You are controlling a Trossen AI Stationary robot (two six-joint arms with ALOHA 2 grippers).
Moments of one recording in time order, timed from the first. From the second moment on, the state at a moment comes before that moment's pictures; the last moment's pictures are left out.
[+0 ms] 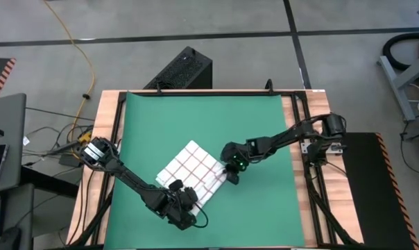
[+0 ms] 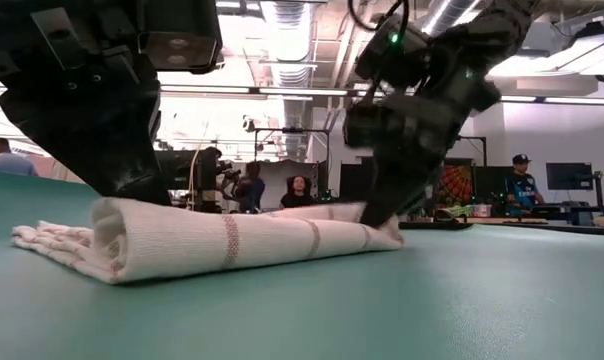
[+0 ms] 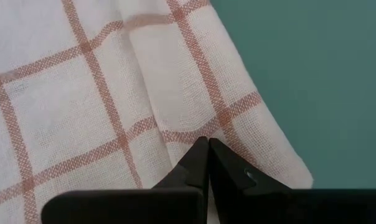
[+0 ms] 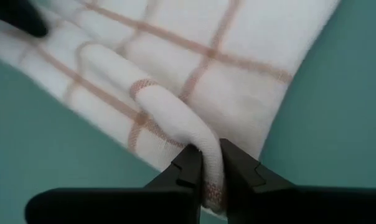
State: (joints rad) left arm -0.63 1.92 1.17 -0.45 -0.41 -1.01; right arm 0.03 1.71 0.86 -0.04 -0.15 0.38
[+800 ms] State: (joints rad) left arm -0.66 1.92 1.17 -0.48 -0.40 -0.99; right arm 0.07 1.55 0.87 0.04 -0.23 -0.13
